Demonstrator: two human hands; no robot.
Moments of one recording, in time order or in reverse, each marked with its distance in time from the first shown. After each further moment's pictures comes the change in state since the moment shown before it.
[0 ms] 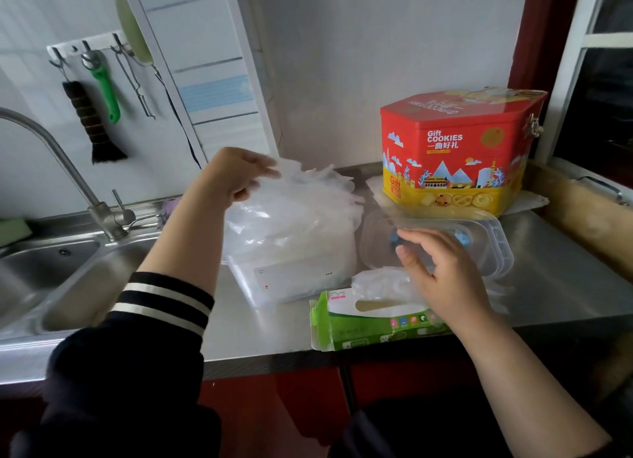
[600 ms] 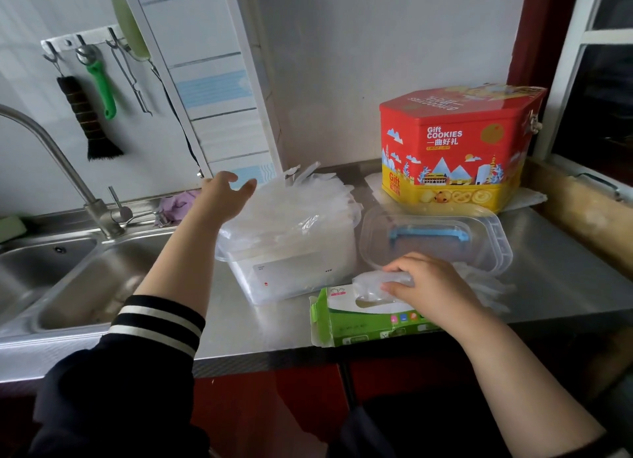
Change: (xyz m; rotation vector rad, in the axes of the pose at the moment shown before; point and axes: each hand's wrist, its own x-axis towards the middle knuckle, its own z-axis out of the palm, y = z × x) left_hand 0.027 -0.066 -0.004 0.475 0.180 -0.007; right_hand -0.006 0.000 0.008 -0.172 -0.502 0.239
